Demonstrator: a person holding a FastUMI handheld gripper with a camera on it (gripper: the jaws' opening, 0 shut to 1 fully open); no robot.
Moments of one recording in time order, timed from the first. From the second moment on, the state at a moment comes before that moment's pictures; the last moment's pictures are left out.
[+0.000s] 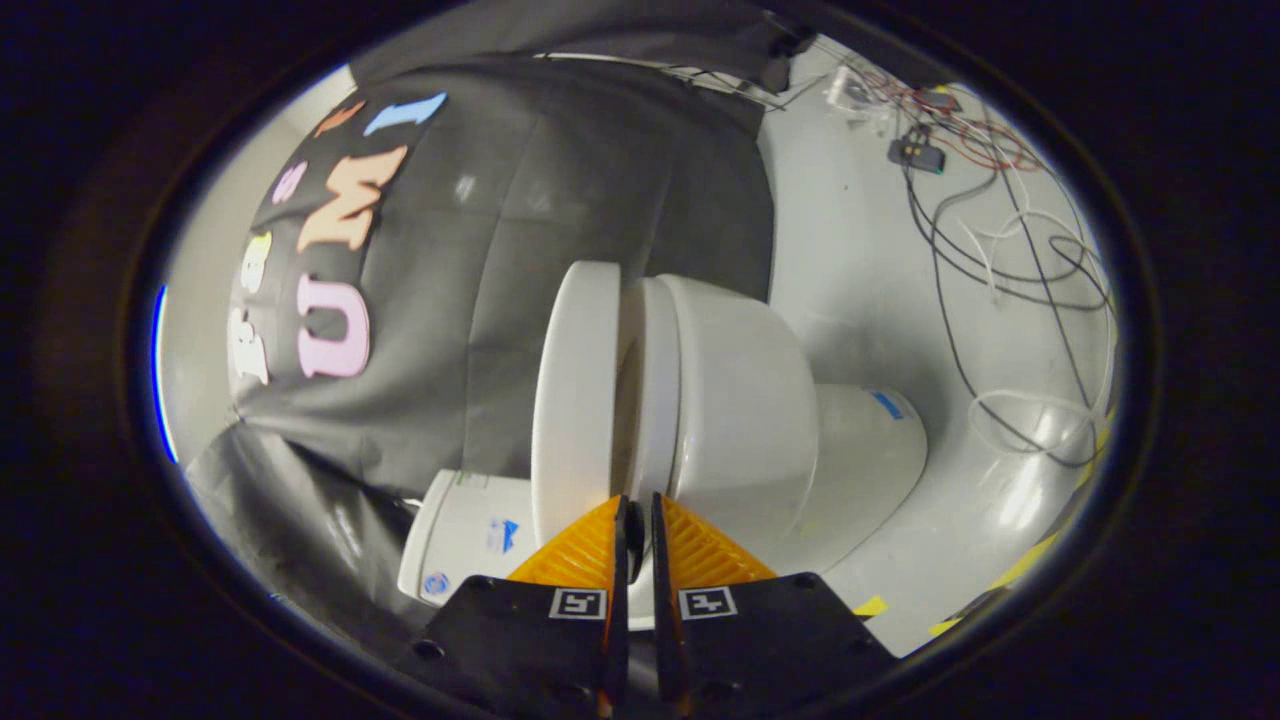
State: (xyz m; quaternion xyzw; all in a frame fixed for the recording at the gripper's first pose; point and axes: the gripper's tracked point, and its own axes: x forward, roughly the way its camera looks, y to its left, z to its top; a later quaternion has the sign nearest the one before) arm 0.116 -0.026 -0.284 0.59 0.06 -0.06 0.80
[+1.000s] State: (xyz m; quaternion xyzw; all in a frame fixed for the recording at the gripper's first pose) arm 0.120 0.006 -0.206 0.51 0.09 -0.15 0.84
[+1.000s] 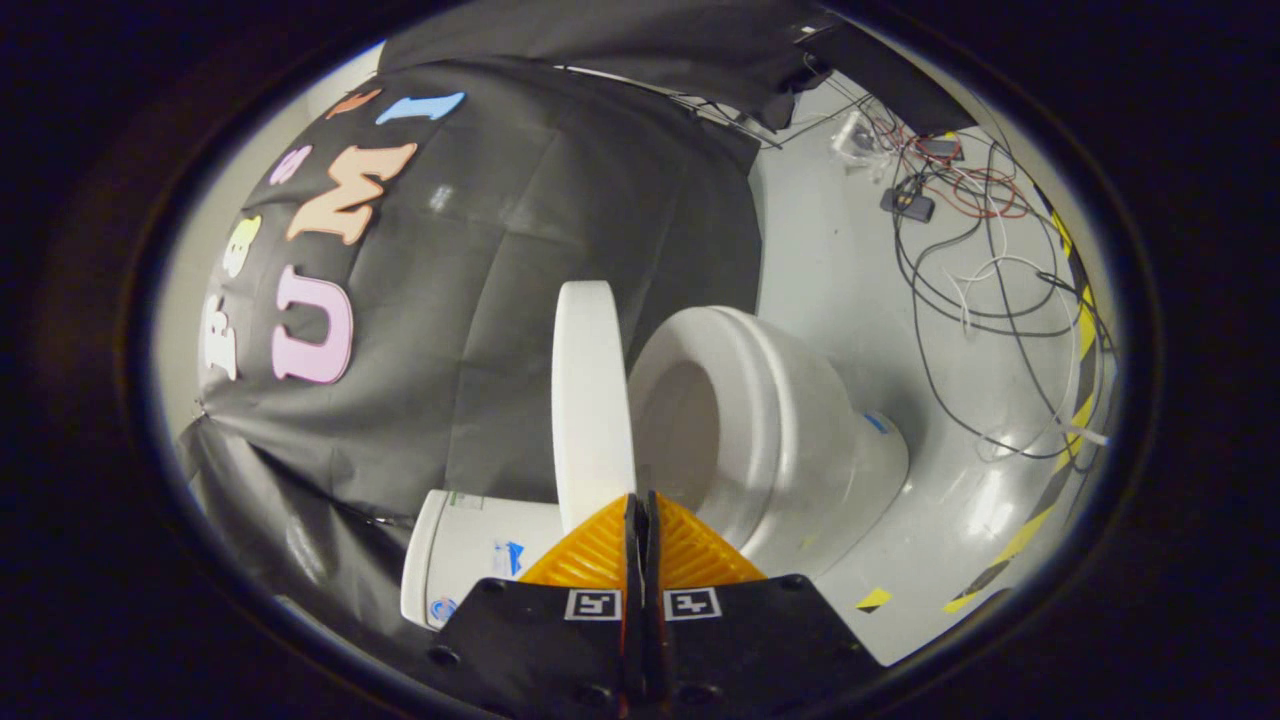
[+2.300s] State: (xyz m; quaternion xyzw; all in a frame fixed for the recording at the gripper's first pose) arm 0.144 0.105 -0.086 0.32 0.08 -0.14 0.93
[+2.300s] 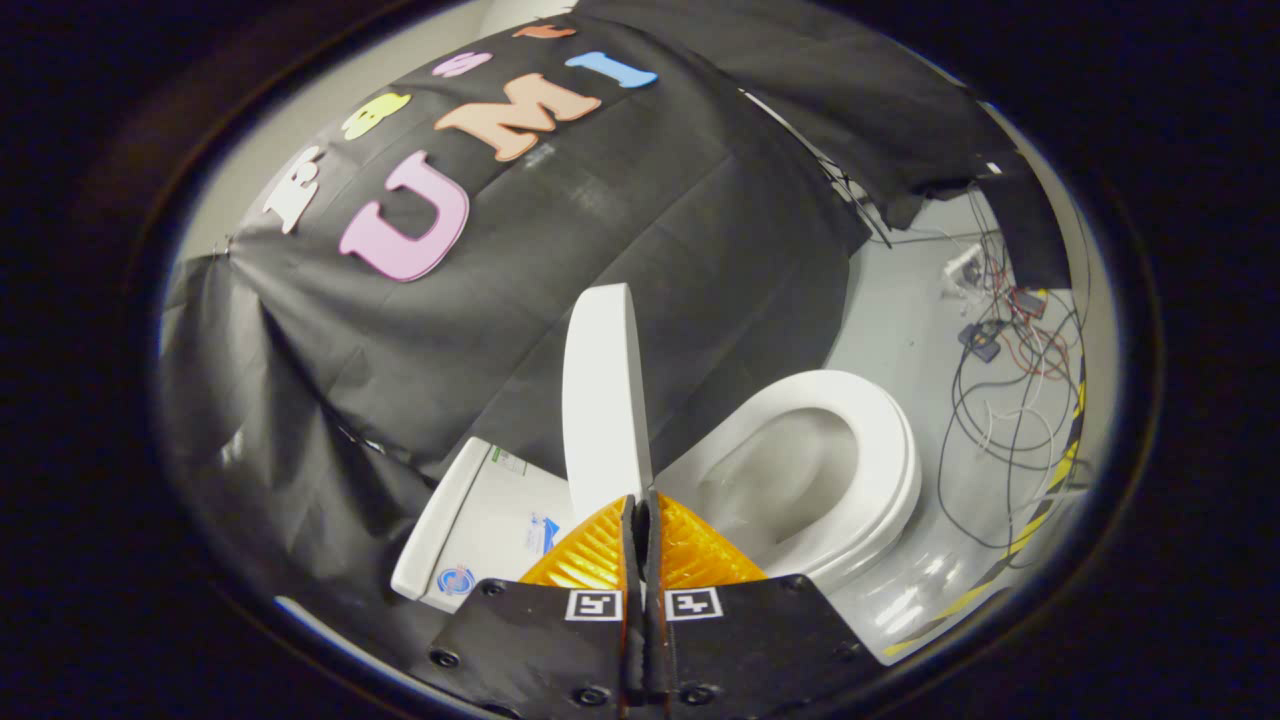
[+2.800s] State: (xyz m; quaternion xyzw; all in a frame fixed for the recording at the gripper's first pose) arm 0.154 0.134 -0.065 0.23 0.08 -0.14 0.96
